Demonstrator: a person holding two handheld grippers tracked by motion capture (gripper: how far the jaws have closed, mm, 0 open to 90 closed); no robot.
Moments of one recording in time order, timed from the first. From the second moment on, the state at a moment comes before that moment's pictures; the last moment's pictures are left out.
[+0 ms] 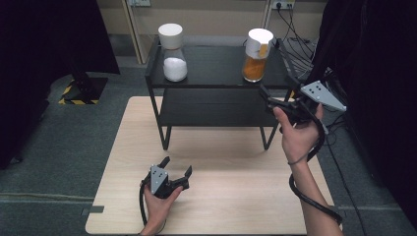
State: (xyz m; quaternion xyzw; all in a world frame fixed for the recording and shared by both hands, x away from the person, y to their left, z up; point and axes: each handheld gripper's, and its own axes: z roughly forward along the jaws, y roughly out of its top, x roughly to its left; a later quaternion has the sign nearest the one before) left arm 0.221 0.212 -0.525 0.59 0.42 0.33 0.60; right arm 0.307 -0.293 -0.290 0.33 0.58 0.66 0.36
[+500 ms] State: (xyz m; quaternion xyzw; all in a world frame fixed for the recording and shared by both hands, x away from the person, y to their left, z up) left arm 0.221 0.212 -0.525 0.59 0.42 0.33 0.60; right arm 0.295 -0.304 -0.306 0.33 0.57 0.66 0.36
